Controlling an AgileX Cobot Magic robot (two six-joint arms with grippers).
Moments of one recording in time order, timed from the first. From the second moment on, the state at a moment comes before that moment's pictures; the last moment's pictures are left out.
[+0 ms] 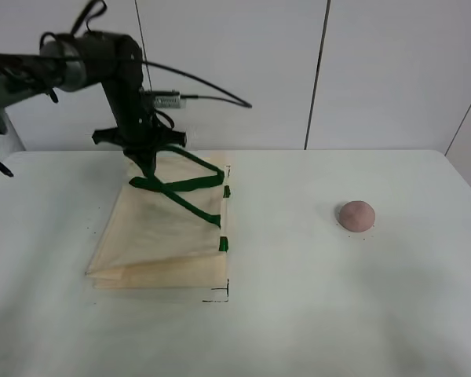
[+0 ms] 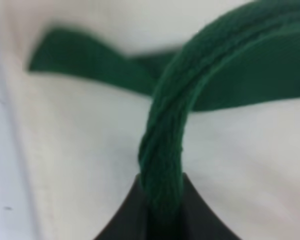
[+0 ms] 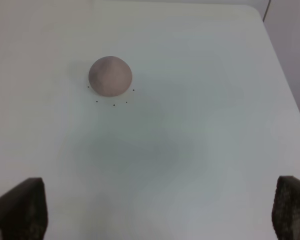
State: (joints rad) left arm -0.30 2.25 -2.02 0.09 1.13 -0.29; right arm 0.00 0.00 -0.49 -0.01 1.03 0.02
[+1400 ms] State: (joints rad) left arm -0.30 1.90 -2.17 0.02 1.18 -0.19; right arm 0.03 1.79 -1.30 0.10 0.74 -0.14
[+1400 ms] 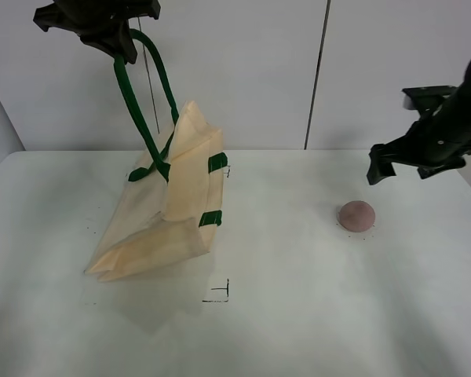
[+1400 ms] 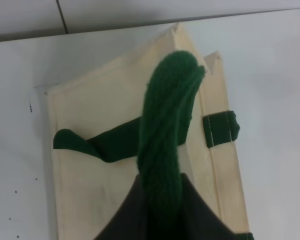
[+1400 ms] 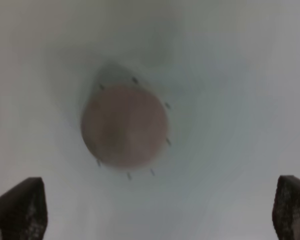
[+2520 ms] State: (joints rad) left arm -0.30 1.90 -2.17 0.01 1.18 -0.19; right arm 0.09 2.14 -1.41 0.10 0.69 -0.06
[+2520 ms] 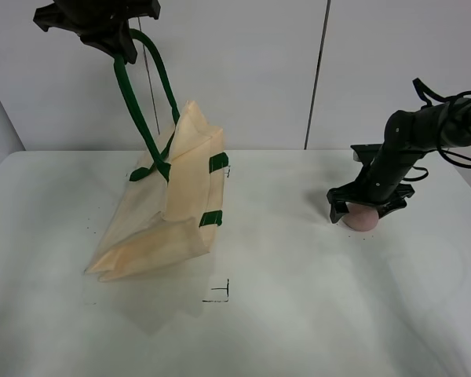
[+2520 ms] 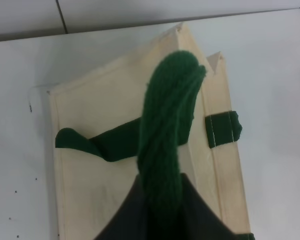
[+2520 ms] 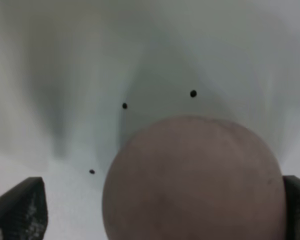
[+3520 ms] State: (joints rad) left arm -0.30 1.90 -2.17 0.01 1.18 -0.19; right arm 0.09 2.18 -1.44 0.04 0.69 0.02
